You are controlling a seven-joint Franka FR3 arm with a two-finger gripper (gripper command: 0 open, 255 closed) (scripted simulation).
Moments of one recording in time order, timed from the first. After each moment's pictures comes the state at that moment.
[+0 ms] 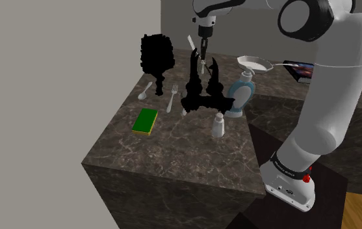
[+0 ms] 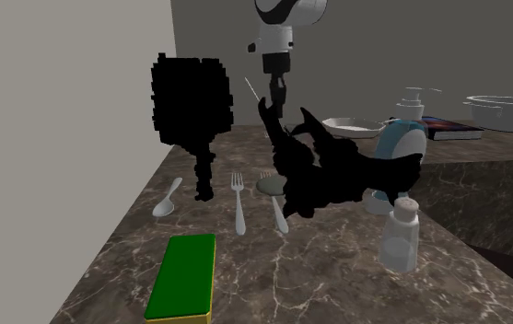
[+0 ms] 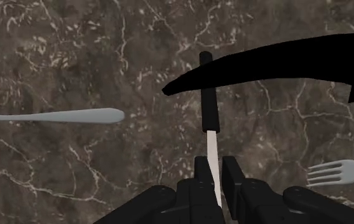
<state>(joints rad) -0.05 0.33 -0.23 -1.53 0.02 1.80 -0.91</state>
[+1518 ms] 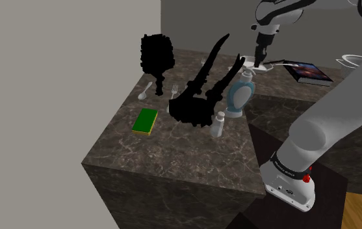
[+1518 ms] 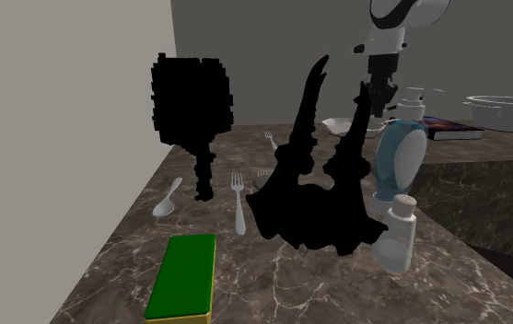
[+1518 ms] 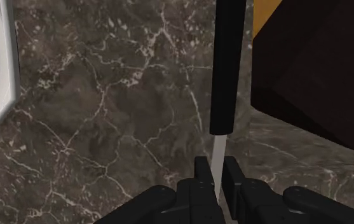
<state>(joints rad) -0.26 -0.16 -0.44 -2.12 -0.14 1.96 -1.26</state>
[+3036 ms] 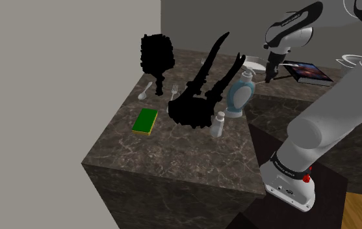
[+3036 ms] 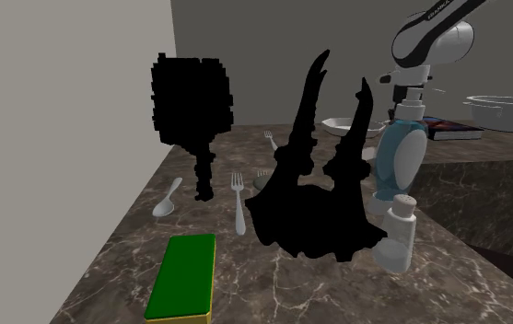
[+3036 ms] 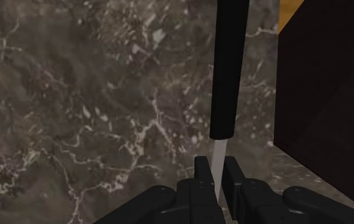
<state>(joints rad) -0.34 -0.12 -0.56 -2.30 -0.16 2.19 -1.43</state>
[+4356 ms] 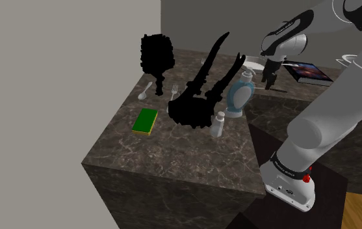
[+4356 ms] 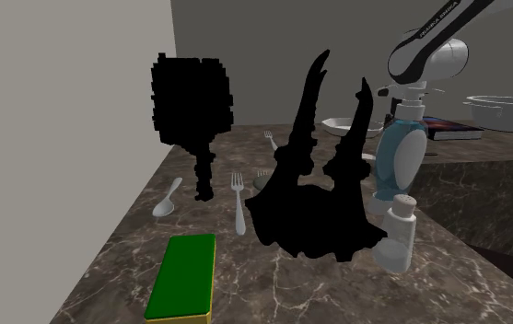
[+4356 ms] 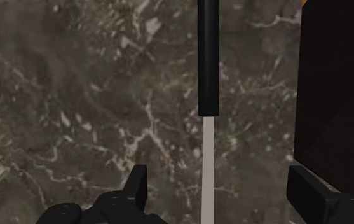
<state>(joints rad) -0.34 -0.06 -0.57 -2.35 -0.13 2.29 -1.45</state>
